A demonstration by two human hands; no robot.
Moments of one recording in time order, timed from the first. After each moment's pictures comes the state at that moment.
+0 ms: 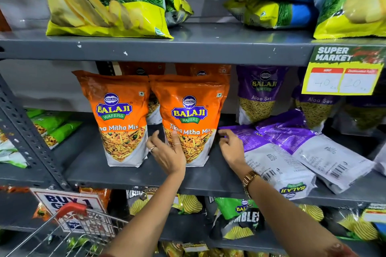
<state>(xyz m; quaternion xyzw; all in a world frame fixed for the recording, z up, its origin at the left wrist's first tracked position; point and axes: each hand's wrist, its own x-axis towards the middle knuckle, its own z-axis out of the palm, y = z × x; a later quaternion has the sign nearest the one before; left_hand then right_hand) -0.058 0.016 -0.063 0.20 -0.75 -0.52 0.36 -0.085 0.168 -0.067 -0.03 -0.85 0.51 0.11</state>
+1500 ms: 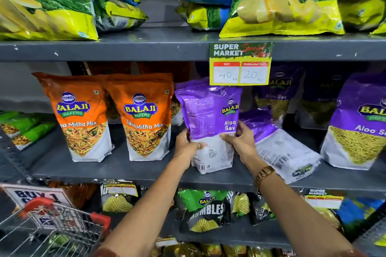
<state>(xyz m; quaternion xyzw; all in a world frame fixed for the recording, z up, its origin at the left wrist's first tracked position) -0.039 0.172 -0.039 0.06 -0.71 -0.70 0.06 -0.054 0.330 -0.049 -0.05 -0.72 0.69 0.10</state>
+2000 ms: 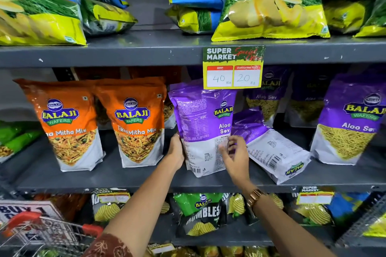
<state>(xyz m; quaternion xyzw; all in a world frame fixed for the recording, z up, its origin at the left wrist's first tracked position) -0.066 0.165 -0.048 0.13 -0.55 -0.82 -0.04 -0.017 0.317 -0.083 -0.02 -0.78 0.57 0.26</state>
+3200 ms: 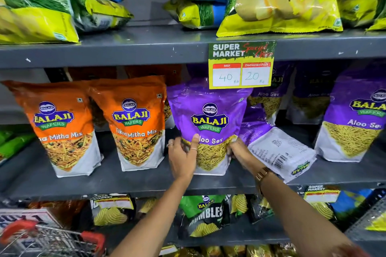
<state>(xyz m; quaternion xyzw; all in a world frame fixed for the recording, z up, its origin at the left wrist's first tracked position) -0.042 0.167 -0.073 0.06 -0.80 -0.56 0.22 -0.063 0.331 -0.066 -0.13 -0.80 0.58 -0.03</state>
